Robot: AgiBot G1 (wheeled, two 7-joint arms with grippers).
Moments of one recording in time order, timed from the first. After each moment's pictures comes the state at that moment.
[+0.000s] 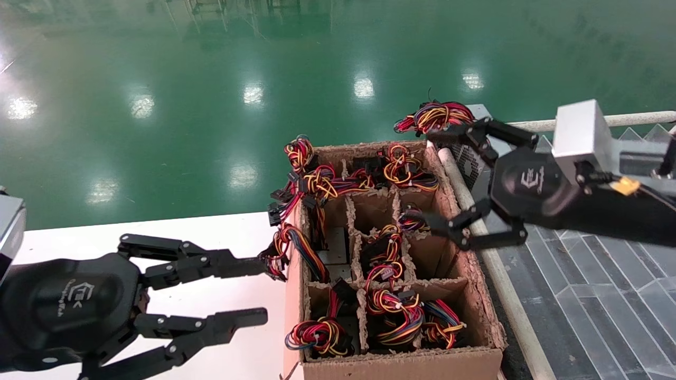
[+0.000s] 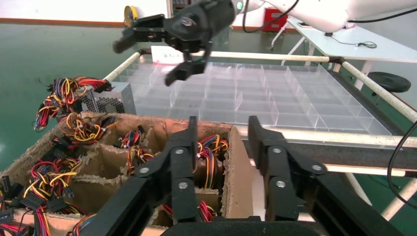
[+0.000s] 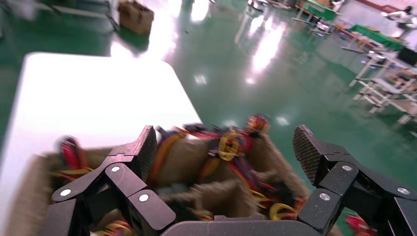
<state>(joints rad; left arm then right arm) -1.08 0.60 0.31 -1.28 0.71 1.48 -0.17 1.39 -0.71 -0.36 0.97 -1.01 -1.45 -0.09</state>
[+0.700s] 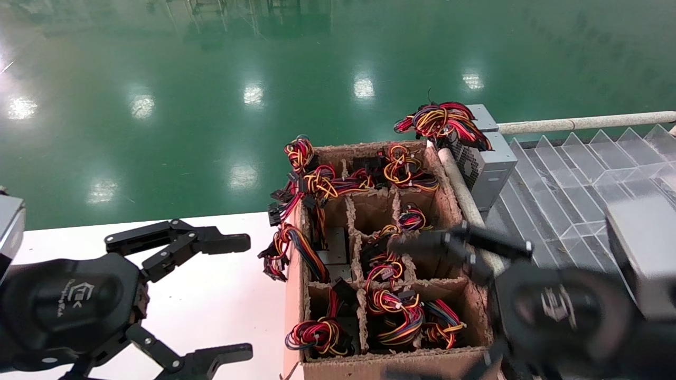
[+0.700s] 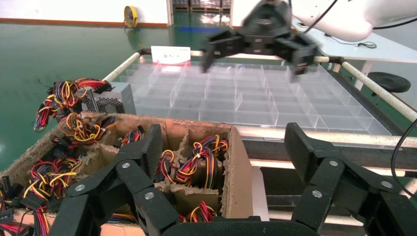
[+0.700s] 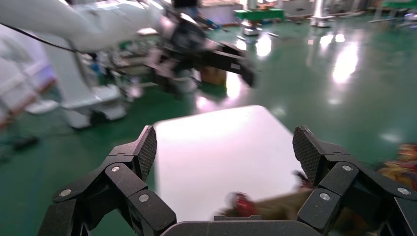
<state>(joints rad) -1.08 0.60 0.31 -1.28 0.71 1.48 -0.17 1.08 -0.61 -0.28 1.28 -0.73 -1.50 0.18</state>
